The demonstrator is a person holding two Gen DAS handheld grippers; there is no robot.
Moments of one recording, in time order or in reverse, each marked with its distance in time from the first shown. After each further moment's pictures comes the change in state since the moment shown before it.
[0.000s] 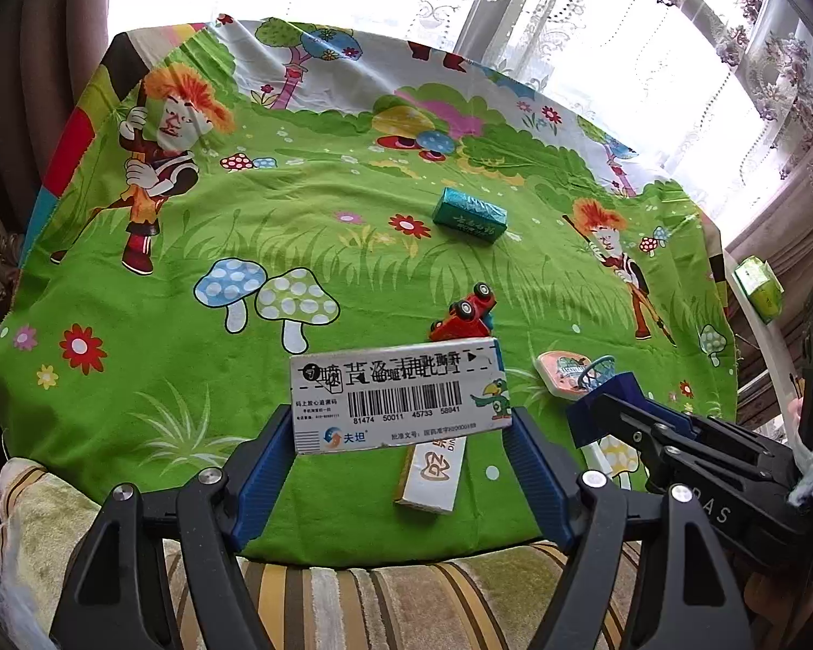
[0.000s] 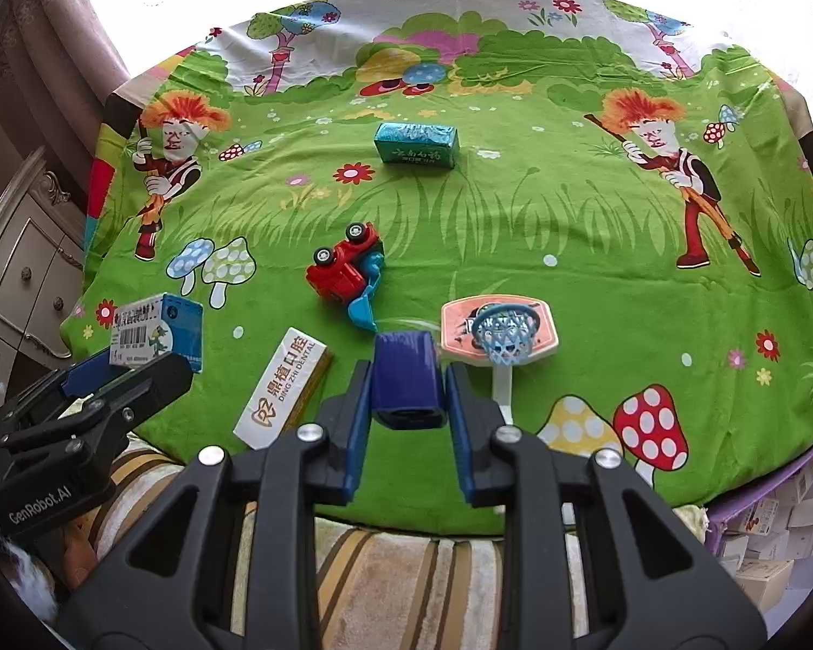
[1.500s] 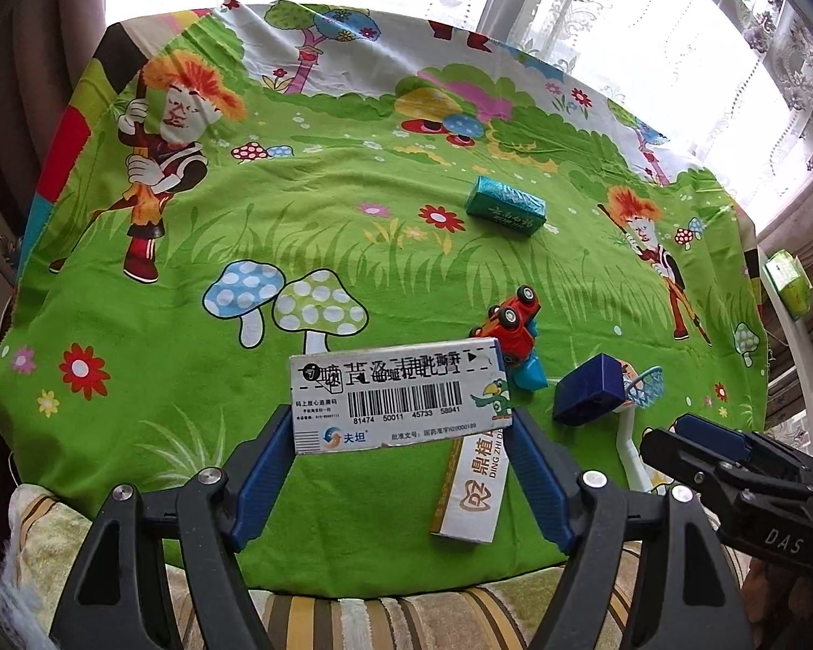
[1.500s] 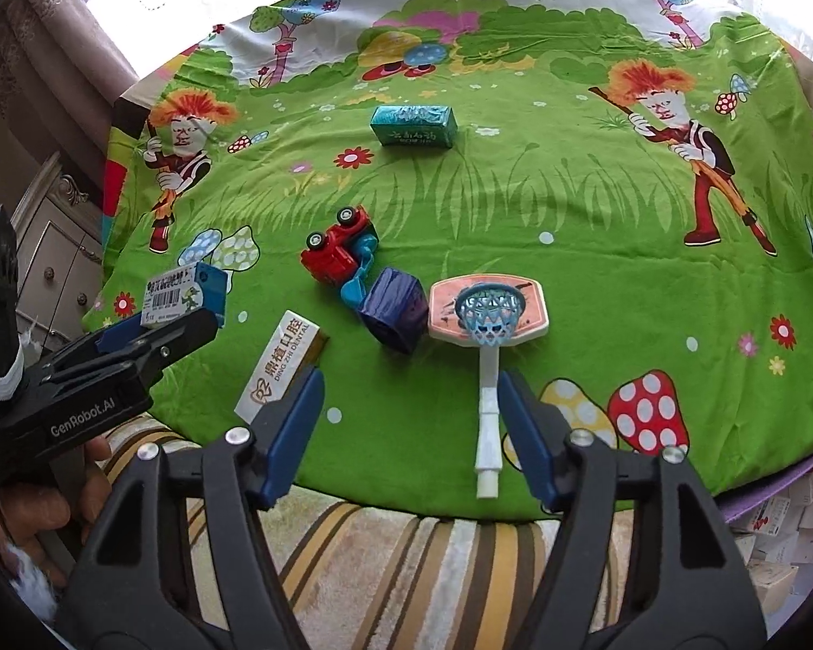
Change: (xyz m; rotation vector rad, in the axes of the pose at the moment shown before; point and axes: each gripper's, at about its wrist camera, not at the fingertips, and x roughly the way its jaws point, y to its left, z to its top) left arm 0.026 0.017 0.015 -0.015 0.048 0.070; right arm 0.017 -0.021 0.010 0.052 0.086 0.100
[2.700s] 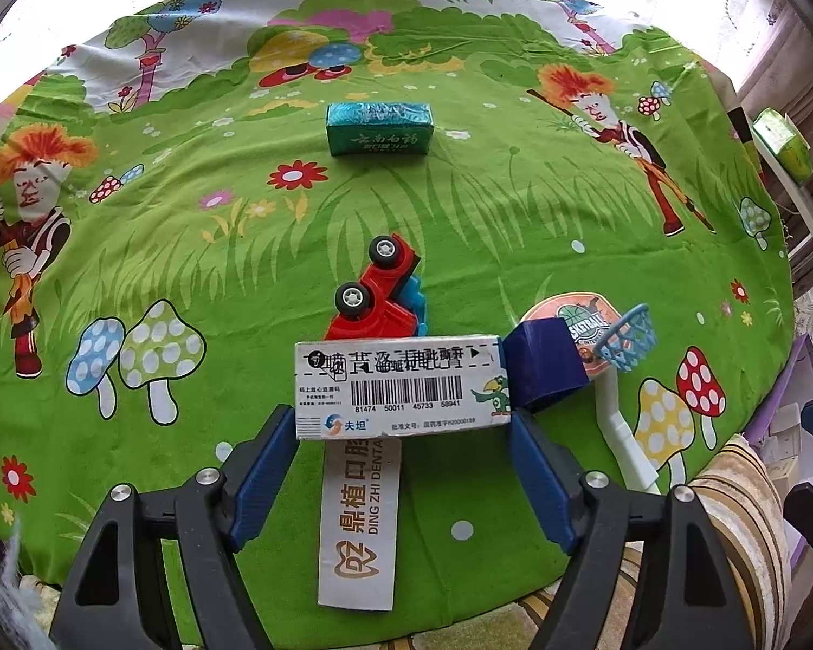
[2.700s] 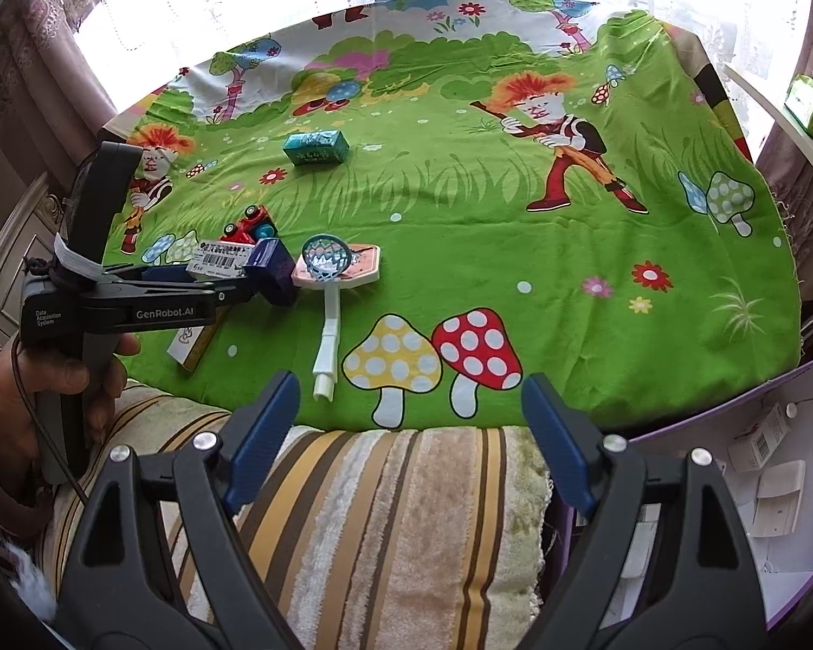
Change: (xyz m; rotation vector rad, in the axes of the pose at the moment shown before) left arm 0.065 -0.092 0.008 0.299 0.174 0.035; right arm -0.070 -0.079 -0.062 0.003 -0.122 -0.087
